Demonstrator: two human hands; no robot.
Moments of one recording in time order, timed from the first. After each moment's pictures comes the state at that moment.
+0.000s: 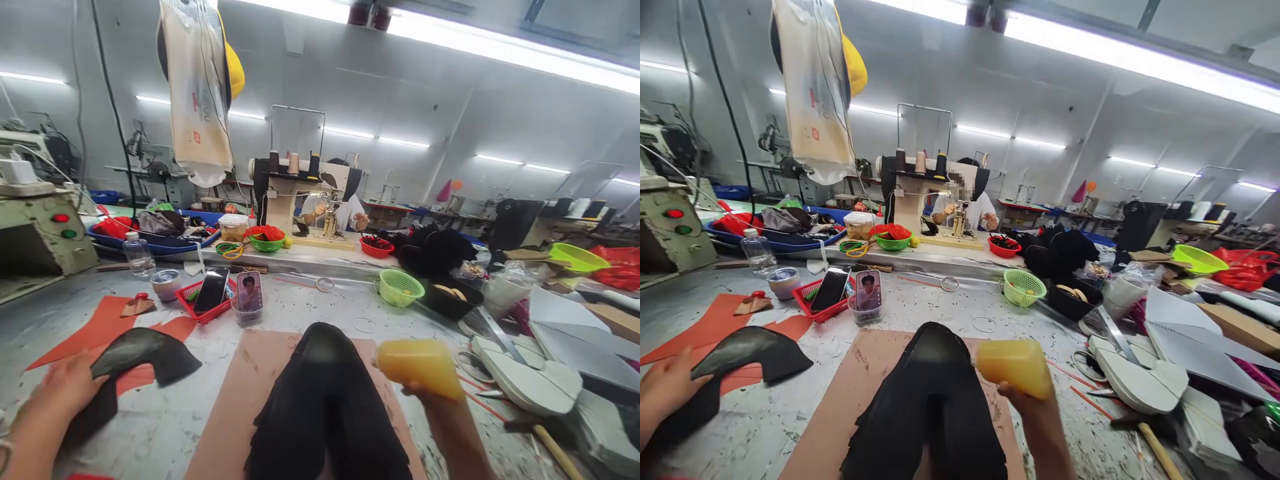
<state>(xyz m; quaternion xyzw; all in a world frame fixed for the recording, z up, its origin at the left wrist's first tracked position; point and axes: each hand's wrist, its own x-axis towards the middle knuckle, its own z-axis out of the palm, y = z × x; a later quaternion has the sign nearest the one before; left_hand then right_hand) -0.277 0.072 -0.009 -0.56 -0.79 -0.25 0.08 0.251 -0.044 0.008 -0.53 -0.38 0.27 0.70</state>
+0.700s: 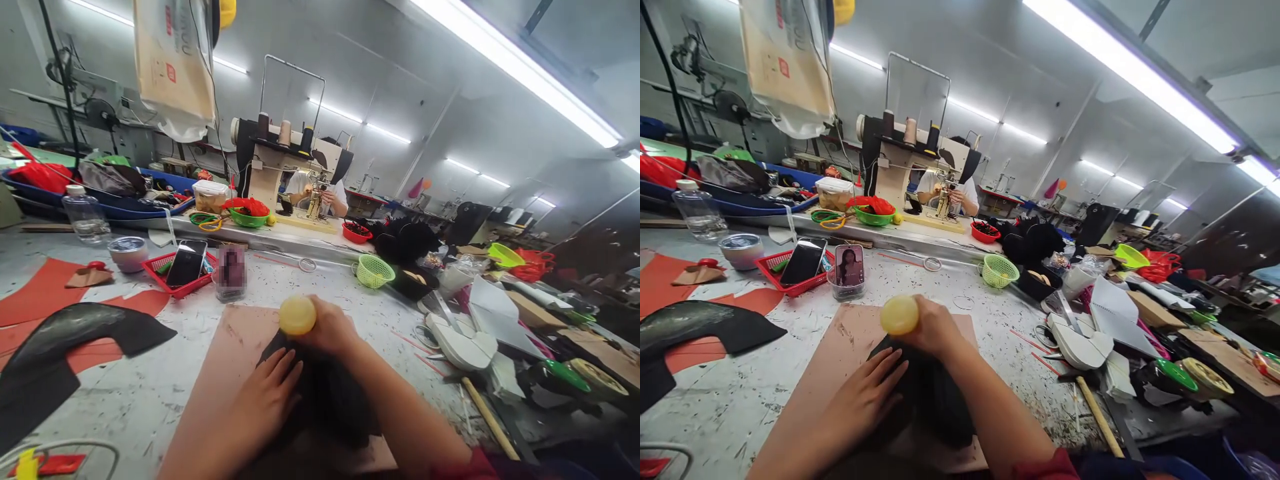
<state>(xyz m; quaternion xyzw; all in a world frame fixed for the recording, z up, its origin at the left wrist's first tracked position) -0.003 -0.002 -0.057 -0.91 -0.32 -0.25 0.10 0.165 0.036 0.045 -0.52 -0.80 0.06 0.29</state>
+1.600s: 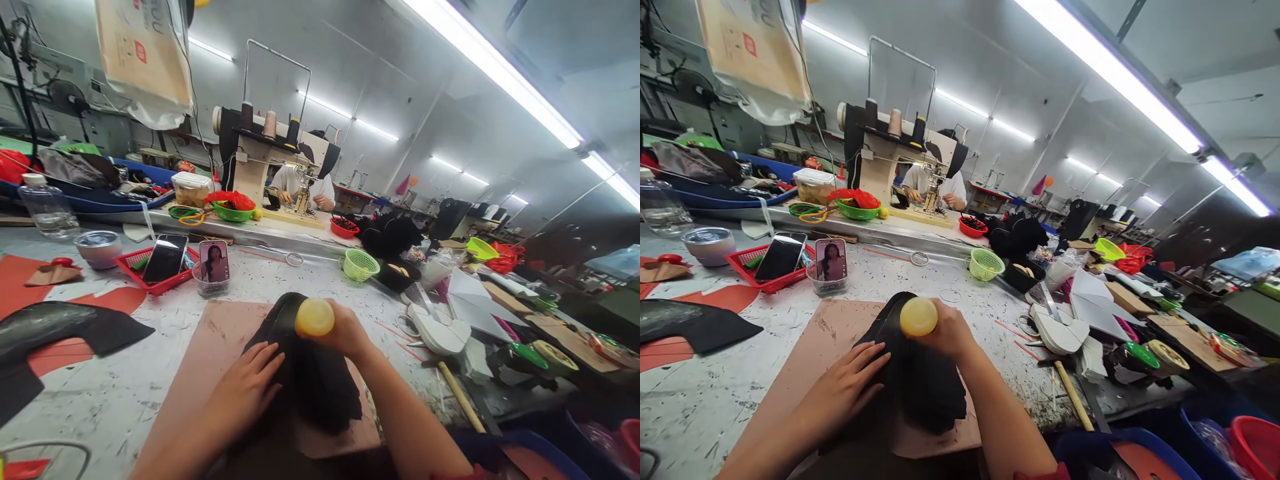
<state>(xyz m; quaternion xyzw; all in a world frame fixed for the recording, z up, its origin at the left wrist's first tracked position) -0.007 0.003 -0.045 -0.91 -0.34 -0.23 0.01 0.217 0.014 0.033 -0.55 -0.75 0.04 0.36</state>
